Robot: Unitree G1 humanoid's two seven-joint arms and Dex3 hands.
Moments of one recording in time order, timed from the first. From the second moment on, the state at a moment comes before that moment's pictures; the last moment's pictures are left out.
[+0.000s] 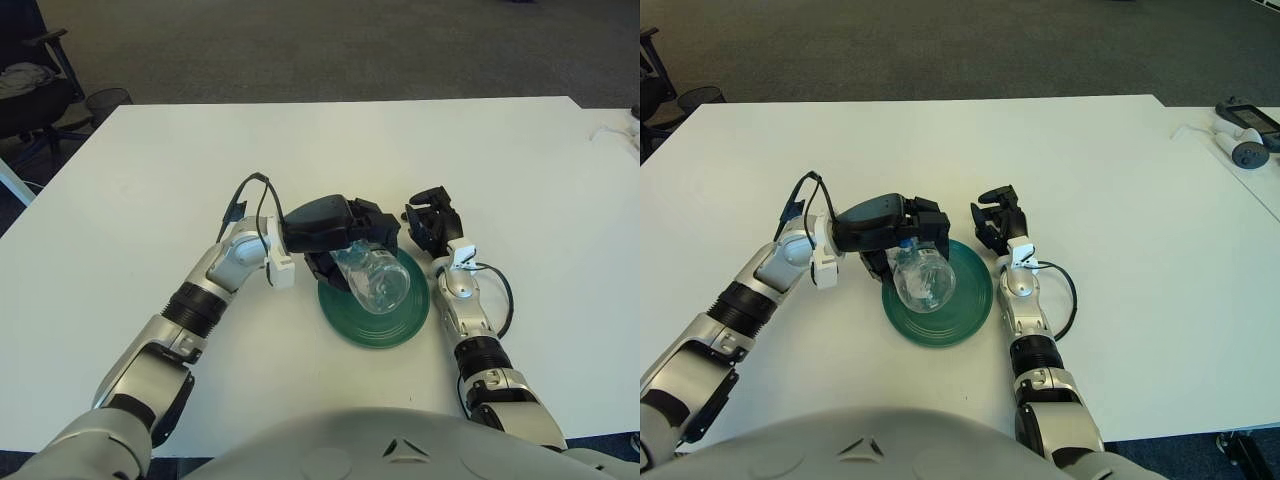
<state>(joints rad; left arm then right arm) -0.42 0.34 -0.40 0.21 0.32 -0.94 -0.44 -0.21 0.02 -0.03 0.59 -0.03 -0.37 -0.10</state>
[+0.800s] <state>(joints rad) -0.46 0.28 -0.40 0.36 0.51 -1.06 -0.26 -0.21 0.01 -0.03 0.62 -0.06 -0.43 -0.12</state>
